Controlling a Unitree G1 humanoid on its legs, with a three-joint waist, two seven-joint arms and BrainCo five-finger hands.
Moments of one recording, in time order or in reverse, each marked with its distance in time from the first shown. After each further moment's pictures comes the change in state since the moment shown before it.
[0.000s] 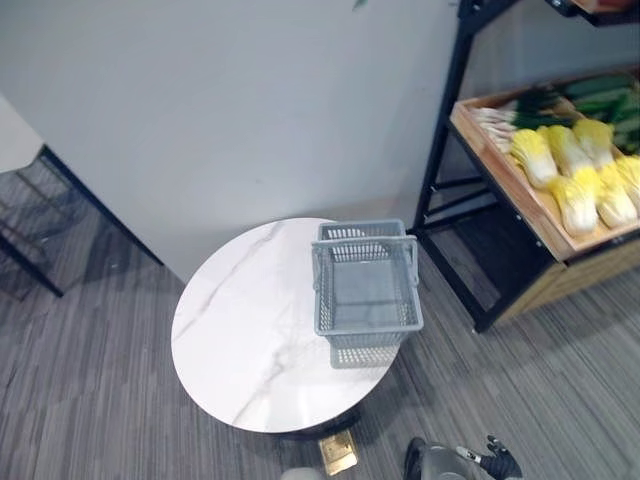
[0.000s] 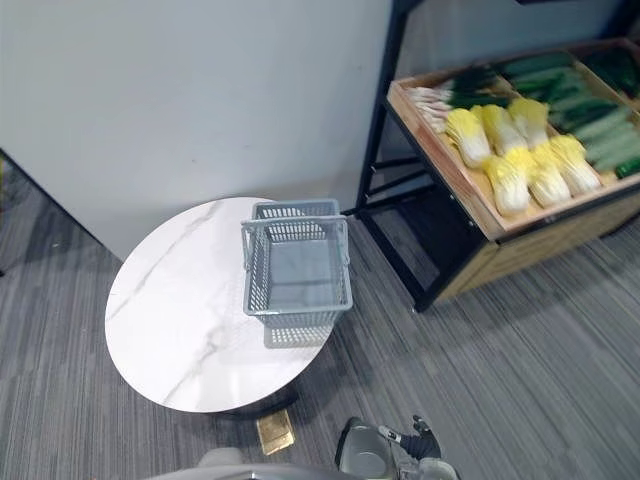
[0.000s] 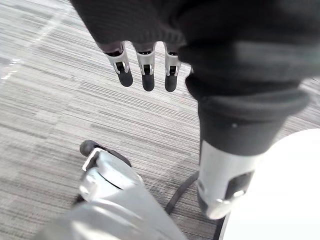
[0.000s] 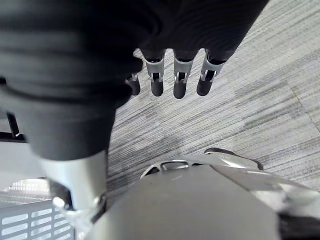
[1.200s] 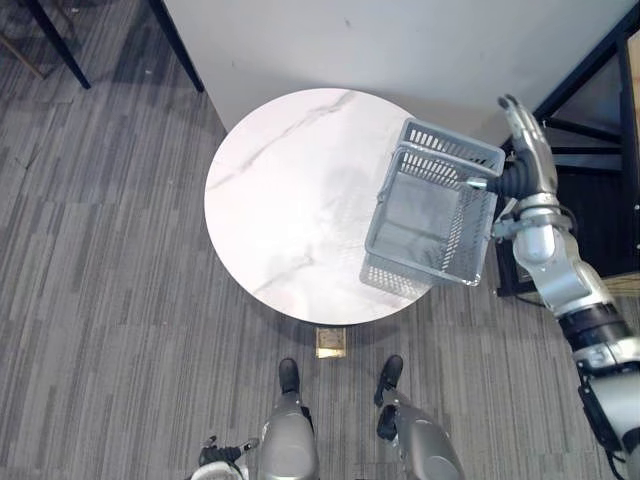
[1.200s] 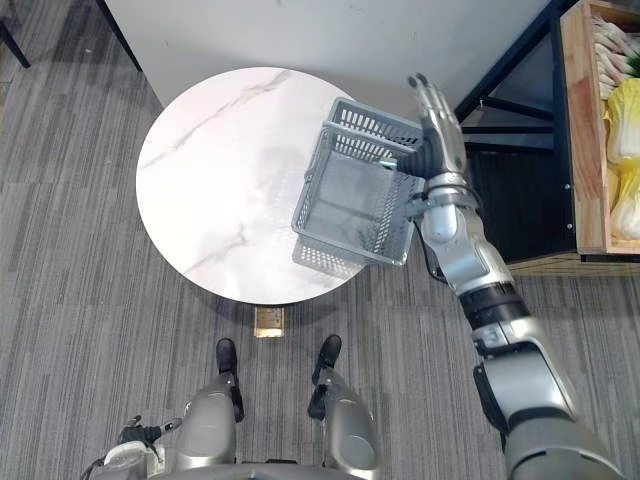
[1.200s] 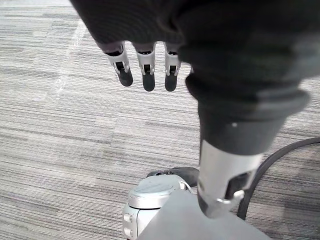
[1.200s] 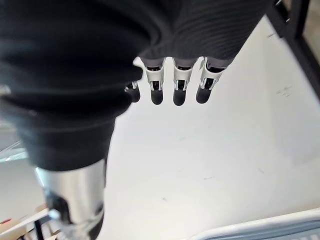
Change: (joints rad) left arm -0.084 0.177 -0.166 -0.165 0.149 0.067 -0.199; right arm -0.879 -0.464 0.300 -0.697 -0.493 0.055 -0.274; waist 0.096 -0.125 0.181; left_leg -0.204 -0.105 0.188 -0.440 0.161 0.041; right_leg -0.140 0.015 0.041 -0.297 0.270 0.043
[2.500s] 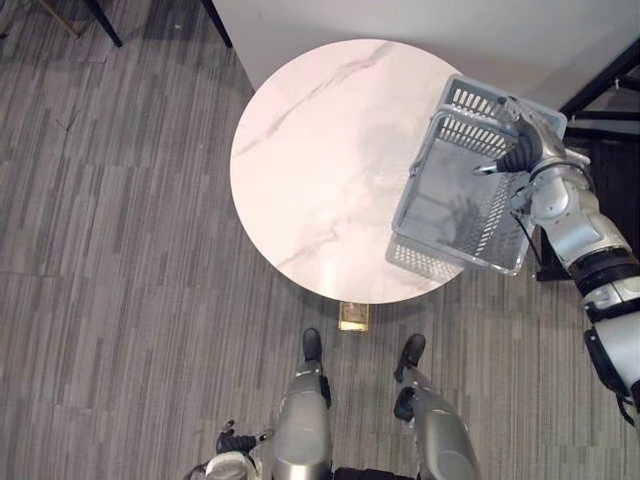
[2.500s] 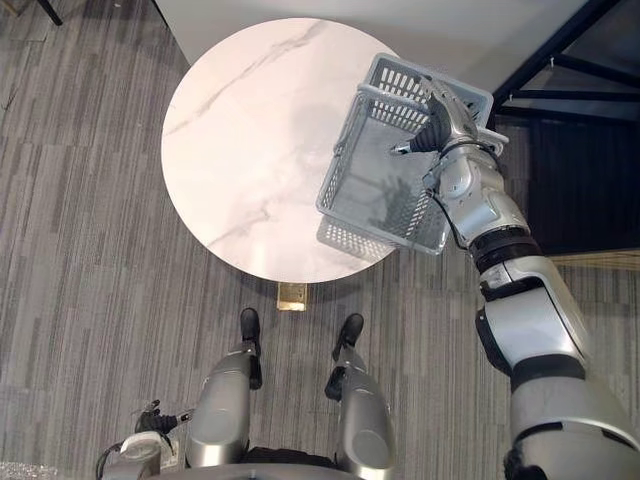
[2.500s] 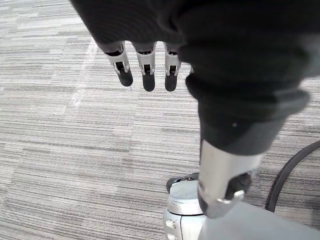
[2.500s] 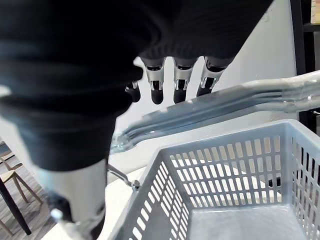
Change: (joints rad) left arm -0.009 -0.011 -0.135 -0.031 -0.001 -0.013 0.018; right arm -0.278 -0.047 0.118 0.447 0.037 0.055 0.155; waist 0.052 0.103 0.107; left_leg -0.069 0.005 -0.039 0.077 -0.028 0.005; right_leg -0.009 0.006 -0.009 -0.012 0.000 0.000
